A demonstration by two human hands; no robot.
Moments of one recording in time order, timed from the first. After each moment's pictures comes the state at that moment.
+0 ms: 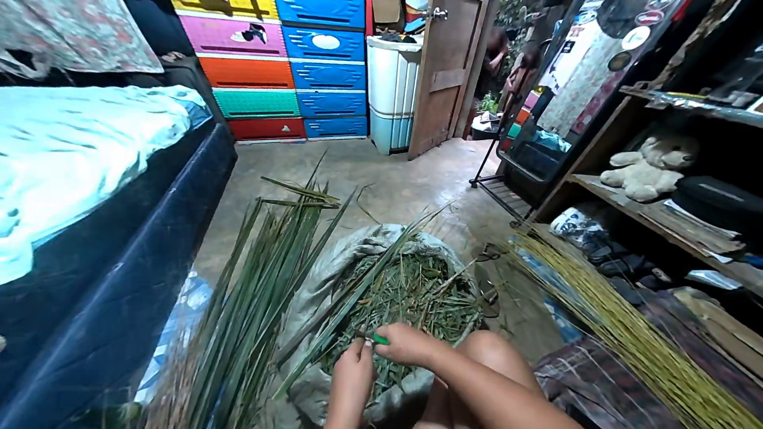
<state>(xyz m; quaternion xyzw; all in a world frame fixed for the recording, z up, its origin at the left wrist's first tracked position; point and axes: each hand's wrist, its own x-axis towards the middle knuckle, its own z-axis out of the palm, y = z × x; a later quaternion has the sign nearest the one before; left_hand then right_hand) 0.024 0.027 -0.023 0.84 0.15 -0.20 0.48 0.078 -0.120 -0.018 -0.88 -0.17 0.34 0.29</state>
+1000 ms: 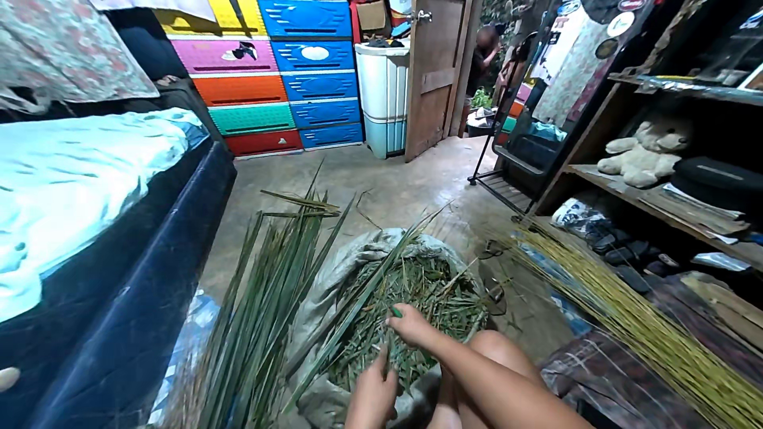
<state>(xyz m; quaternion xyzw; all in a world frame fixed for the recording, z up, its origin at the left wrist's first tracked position) 0.015 0.013 -0.019 0.84 0.05 -0.31 0.43 0.097 -0.131 -0.025 -0.83 0.06 0.27 0.49</state>
